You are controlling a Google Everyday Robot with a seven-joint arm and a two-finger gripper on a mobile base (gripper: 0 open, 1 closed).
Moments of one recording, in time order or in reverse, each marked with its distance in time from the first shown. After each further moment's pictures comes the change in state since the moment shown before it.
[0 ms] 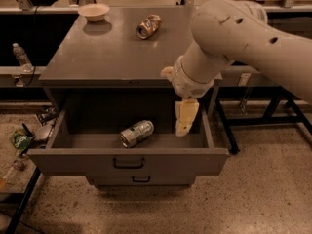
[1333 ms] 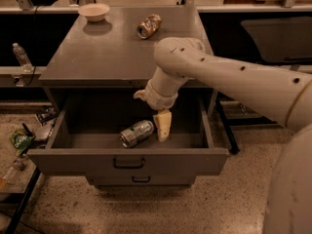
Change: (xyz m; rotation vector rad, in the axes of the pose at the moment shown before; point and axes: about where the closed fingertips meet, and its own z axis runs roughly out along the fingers) arm -0.013 -0.023 0.145 -0.173 -0.085 -0.249
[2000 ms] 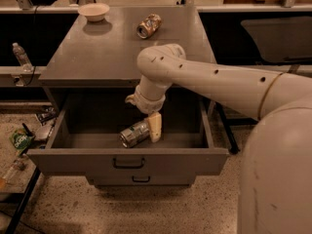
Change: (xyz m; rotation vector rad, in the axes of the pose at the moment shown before) arm -0.008 -0.022 0.042 -0.021 0.055 -0.081
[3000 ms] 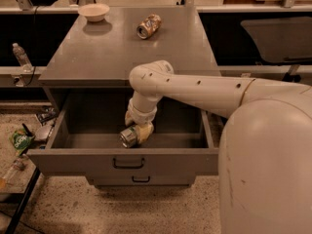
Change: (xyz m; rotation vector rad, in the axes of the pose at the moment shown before) arm -0.008 -0.003 0.063 -0.029 -0.010 -0.014
